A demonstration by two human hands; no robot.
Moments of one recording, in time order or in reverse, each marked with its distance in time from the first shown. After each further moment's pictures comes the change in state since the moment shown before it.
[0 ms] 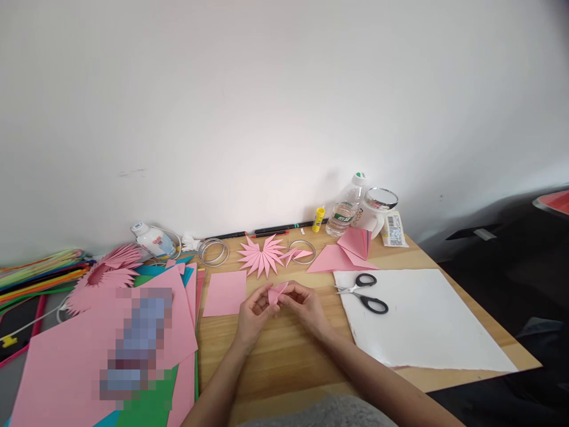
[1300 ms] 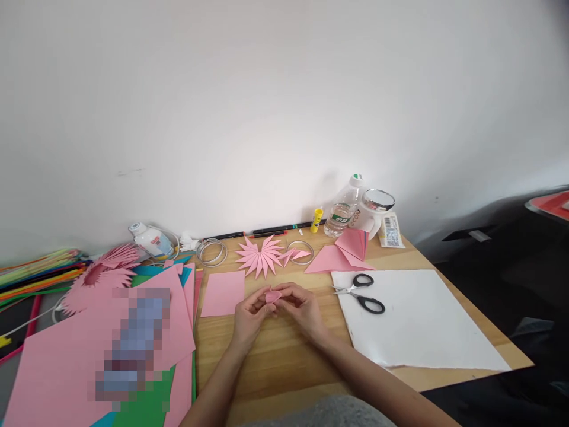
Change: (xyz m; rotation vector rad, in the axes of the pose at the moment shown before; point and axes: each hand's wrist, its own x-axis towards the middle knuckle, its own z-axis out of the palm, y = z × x) left_hand -0.002 0.005 0.001 0.072 0.069 -0.034; right_hand -0.005 0.005 0.001 -0.163 0.051 -0.140
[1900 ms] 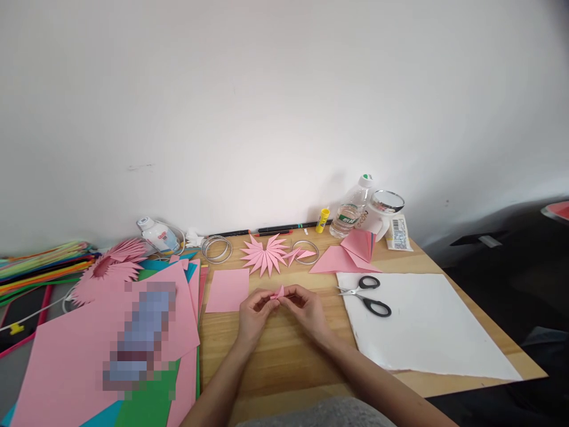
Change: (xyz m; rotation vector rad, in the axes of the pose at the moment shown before) left_hand 0.001 -0.004 -0.001 0.154 0.091 0.155; right_hand -0.001 -0.004 0.003 -0.066 -0.006 0.101
